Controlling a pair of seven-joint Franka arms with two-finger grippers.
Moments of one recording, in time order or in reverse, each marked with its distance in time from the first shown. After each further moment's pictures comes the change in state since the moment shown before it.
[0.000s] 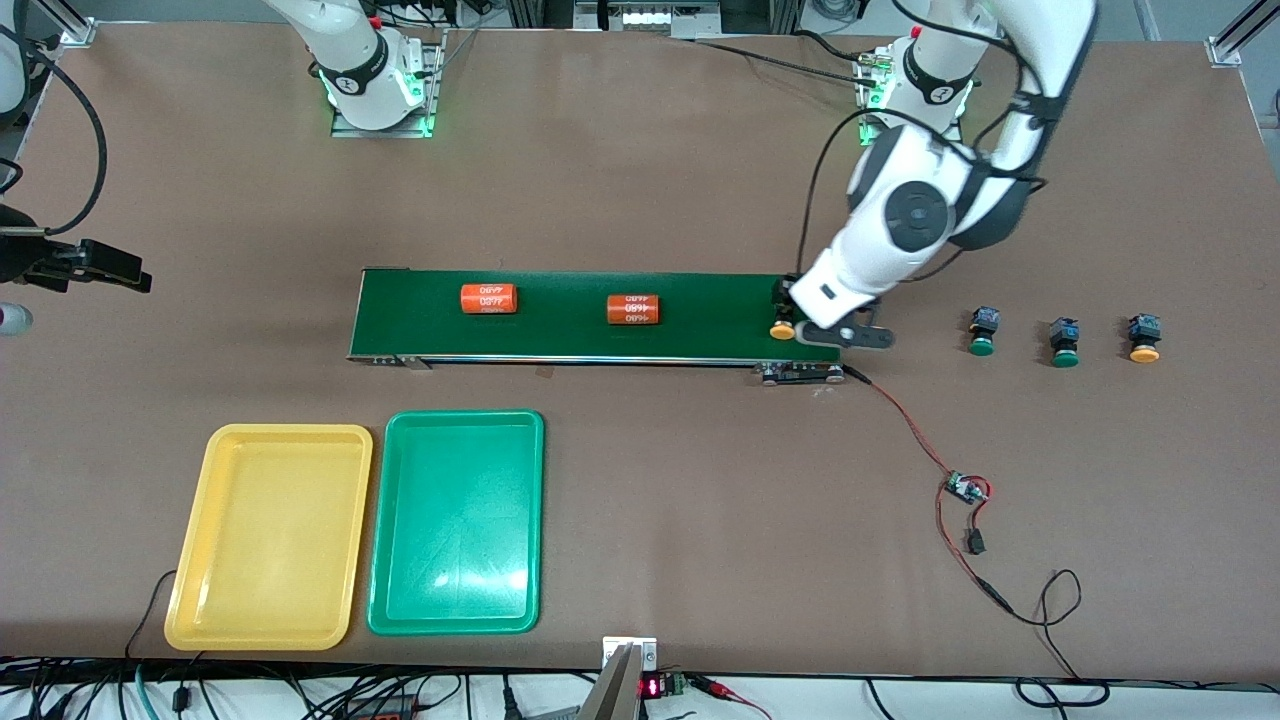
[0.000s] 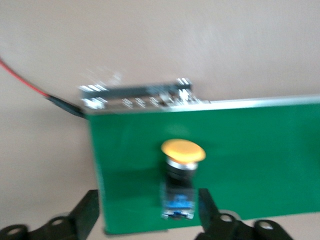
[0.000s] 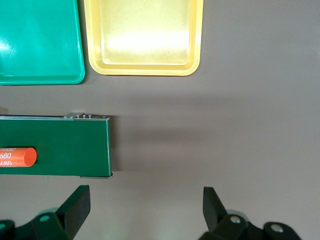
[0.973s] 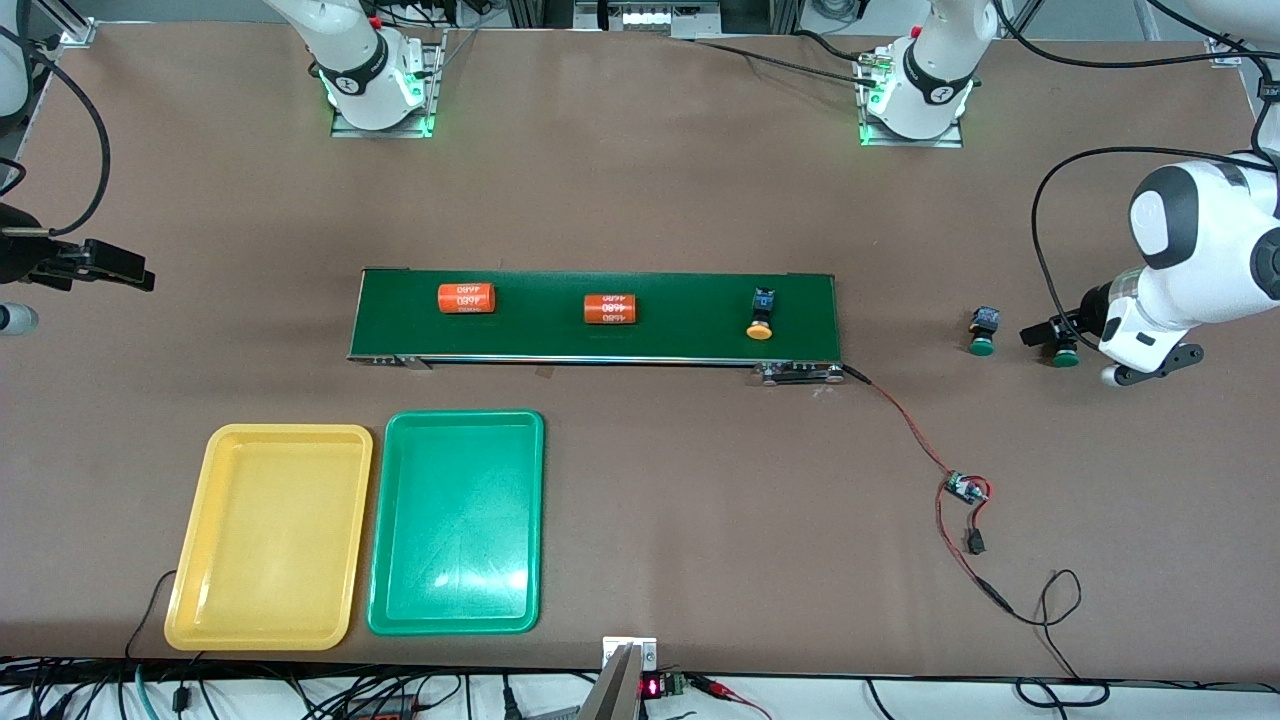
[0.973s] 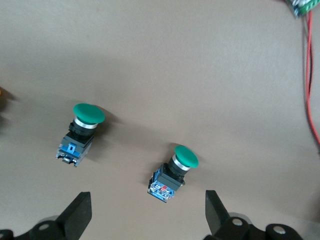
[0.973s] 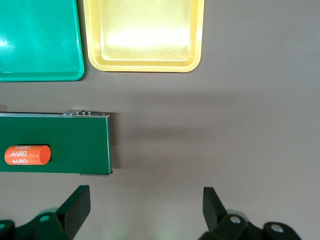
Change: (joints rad) left arm 0.587 0.024 0.012 -0.015 0.156 -0.092 0.186; right arm 0.000 0.000 0.000 -0.008 0.000 -0.007 -0.001
